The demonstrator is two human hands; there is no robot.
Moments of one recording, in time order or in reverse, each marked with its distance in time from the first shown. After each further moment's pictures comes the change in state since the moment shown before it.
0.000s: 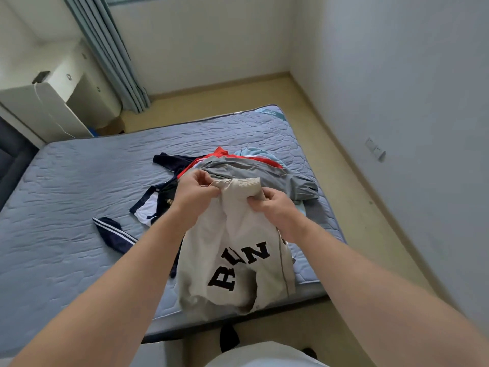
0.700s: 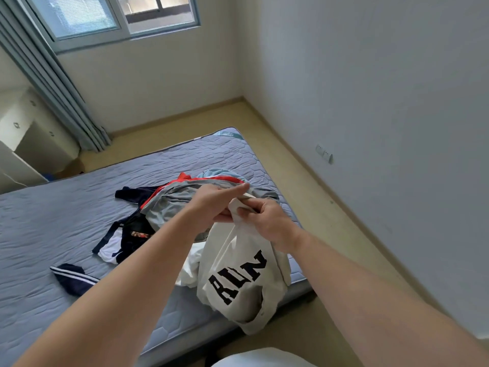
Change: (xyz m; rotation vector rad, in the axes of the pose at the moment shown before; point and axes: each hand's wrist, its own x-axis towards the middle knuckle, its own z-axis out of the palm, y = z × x) left_hand -0.066 0.069 0.136 0.081 -0.459 -0.188; right_hand -0.088 -0.004 -0.085 0.034 0.042 -0.197
